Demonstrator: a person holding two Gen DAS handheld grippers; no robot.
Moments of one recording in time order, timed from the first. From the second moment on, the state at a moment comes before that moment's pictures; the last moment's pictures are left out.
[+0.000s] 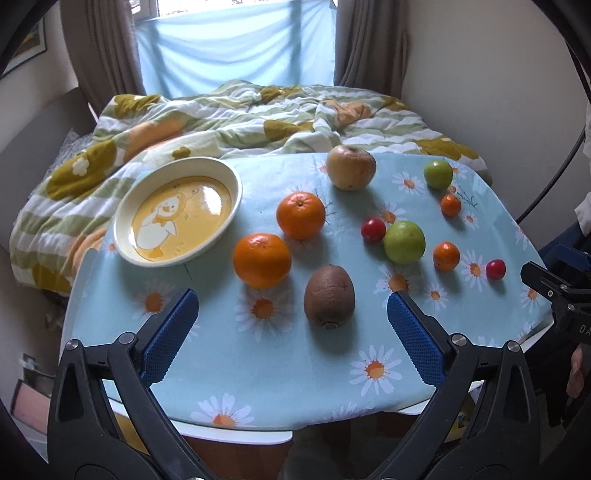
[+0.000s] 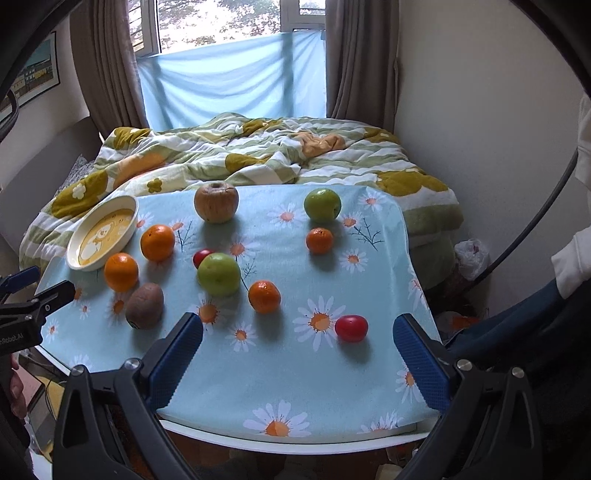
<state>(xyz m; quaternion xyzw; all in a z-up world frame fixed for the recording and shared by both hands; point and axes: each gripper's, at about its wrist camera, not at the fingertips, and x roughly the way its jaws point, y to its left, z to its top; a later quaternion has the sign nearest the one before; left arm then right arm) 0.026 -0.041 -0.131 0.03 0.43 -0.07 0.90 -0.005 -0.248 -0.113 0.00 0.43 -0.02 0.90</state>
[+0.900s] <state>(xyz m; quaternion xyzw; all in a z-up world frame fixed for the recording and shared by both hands) 0.072 -0.080 -0.223 0.03 0.49 -0.07 0.87 0.069 -0.241 -0.203 -0.03 0.50 0.10 0.86</state>
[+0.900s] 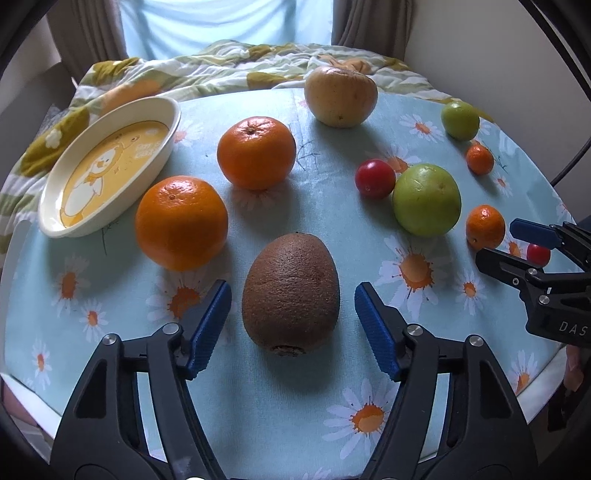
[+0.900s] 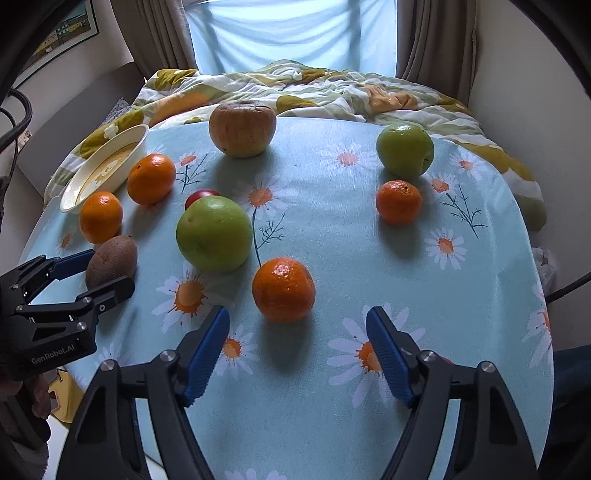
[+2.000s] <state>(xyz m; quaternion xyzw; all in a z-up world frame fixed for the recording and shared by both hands) 0.055 -0.083 -0.211 0.01 0.47 -0.03 0.88 0.080 -0.233 -0.194 -0.05 0.49 0.13 0.86</state>
